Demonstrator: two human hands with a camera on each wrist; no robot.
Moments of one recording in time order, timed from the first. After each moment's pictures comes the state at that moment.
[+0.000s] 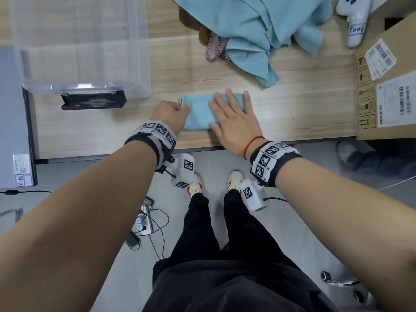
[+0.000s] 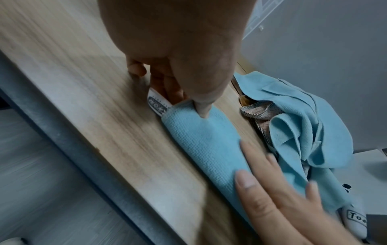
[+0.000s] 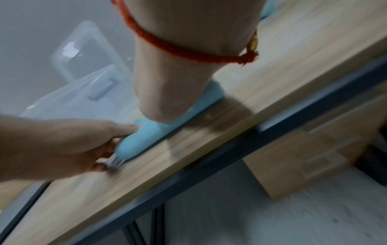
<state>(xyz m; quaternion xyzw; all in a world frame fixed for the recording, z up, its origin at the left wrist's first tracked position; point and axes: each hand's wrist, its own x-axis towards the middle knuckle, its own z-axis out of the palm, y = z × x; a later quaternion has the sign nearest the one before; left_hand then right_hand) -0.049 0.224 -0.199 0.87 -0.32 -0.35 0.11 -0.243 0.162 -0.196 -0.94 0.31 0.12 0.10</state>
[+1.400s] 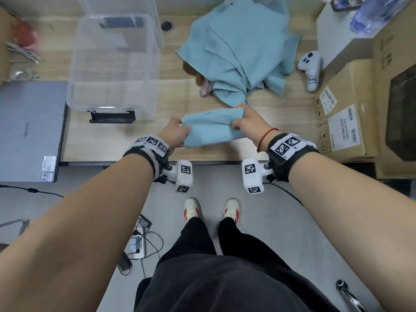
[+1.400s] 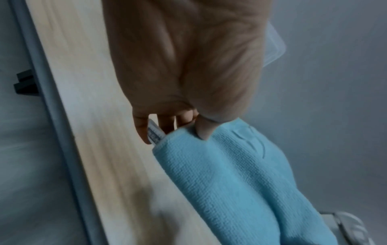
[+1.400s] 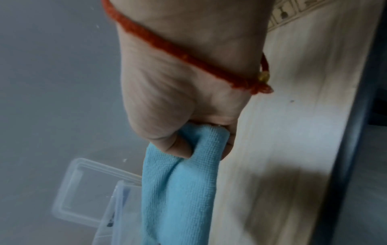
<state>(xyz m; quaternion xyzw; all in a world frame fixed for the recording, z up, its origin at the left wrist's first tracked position) -0.105 0.219 -0.107 0.79 -0.15 -0.50 0.33 -0.288 0.097 -0.093 -0.62 0.47 -0.06 0.62</state>
